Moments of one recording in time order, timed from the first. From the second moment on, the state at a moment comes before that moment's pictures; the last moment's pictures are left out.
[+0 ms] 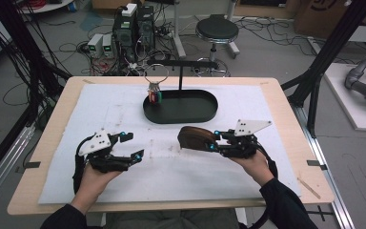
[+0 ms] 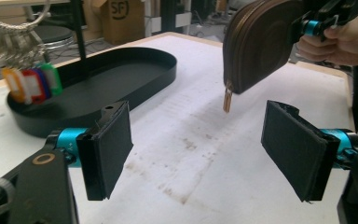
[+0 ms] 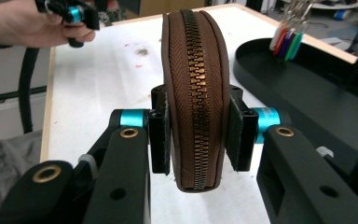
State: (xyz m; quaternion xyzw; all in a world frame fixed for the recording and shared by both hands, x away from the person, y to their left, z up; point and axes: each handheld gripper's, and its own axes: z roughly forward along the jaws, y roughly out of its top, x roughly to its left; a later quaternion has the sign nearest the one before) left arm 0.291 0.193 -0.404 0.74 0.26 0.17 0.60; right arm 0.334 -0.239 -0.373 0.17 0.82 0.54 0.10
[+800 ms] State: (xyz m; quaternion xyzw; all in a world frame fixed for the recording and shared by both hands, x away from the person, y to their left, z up) left arm 0.289 0.196 -0.403 0.74 0.26 0.19 0.59; right arm 0.389 -0.228 -0.347 0.24 0.80 0.53 0.15
